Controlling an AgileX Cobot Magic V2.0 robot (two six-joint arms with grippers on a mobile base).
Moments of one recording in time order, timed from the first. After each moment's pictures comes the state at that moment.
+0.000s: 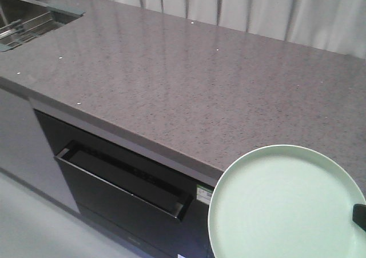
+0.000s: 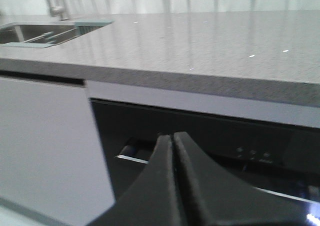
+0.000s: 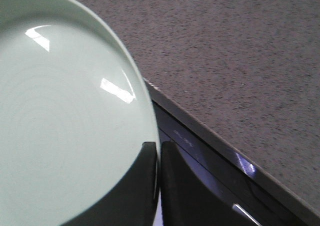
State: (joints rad) left arm -0.07 -0.01 0.02 0.07 0.23 -0.12; right arm -0.18 0.47 -0.58 0.60 0.97 -0.52
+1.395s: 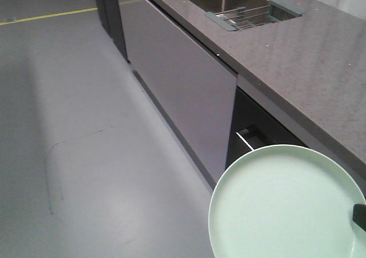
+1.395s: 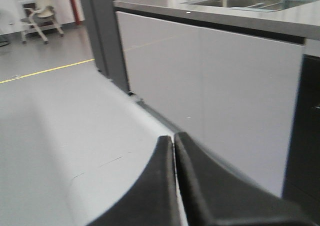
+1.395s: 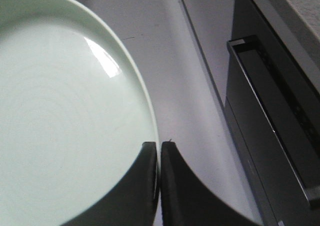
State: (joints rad) left arm -0.07 -0.01 0.02 0.07 0.23 -0.12; right arm -0.18 0.47 -0.58 0.60 0.97 -0.52
